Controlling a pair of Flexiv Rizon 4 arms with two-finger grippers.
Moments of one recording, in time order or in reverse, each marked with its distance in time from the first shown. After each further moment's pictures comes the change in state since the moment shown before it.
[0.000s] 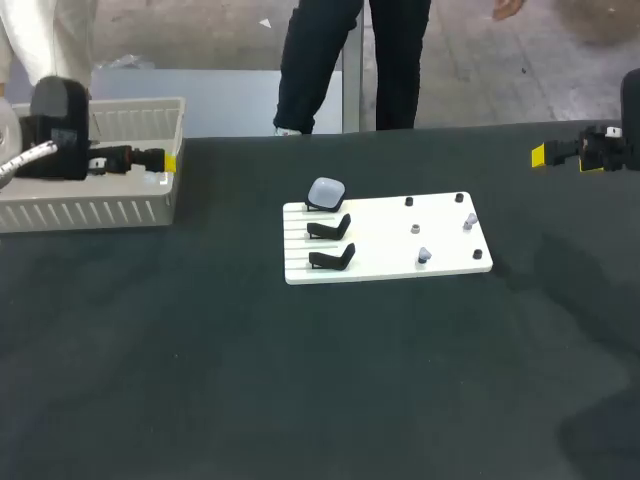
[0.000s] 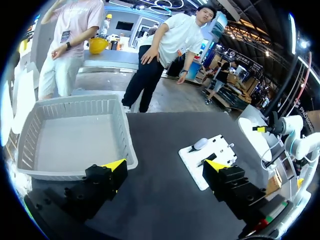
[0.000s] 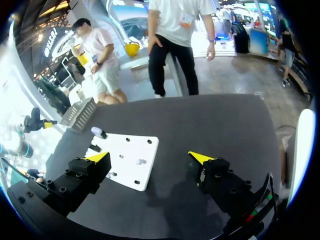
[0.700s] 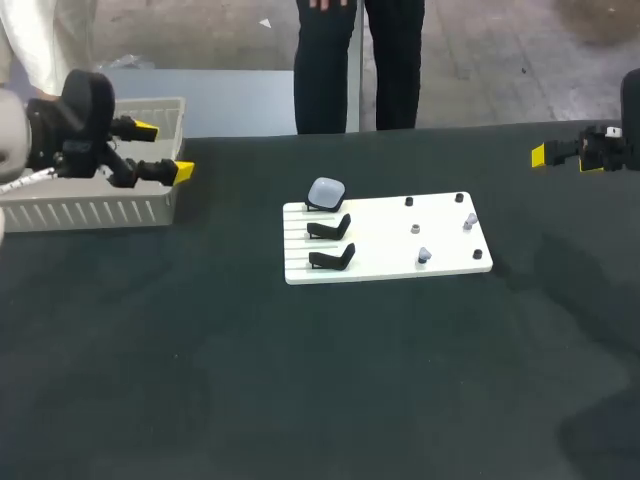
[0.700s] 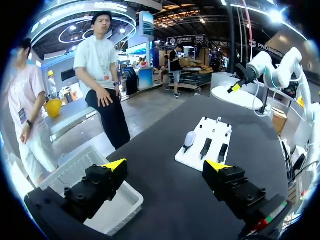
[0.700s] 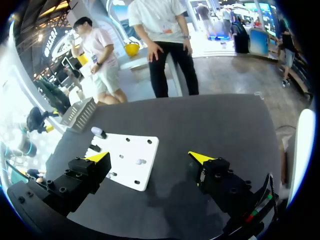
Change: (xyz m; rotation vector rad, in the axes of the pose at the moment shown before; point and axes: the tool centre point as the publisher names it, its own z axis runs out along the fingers) left arm -0.013 -0.012 0.018 0.152 -0.088 0.608; right arm 0.000 0.000 0.000 0.000 0.000 0.000
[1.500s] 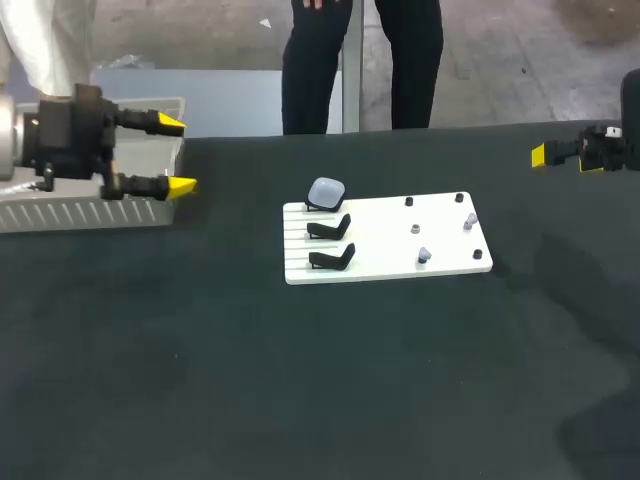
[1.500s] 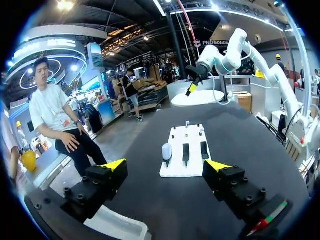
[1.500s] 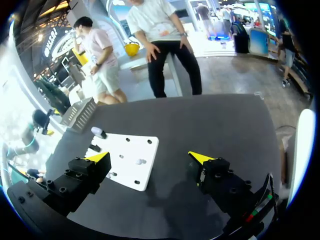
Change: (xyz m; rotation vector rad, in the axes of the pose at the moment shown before) left arm -0.004 -0.020 0.018 0.284 -0.212 0.315; right arm 0.000 0.000 0.000 0.000 0.000 0.000
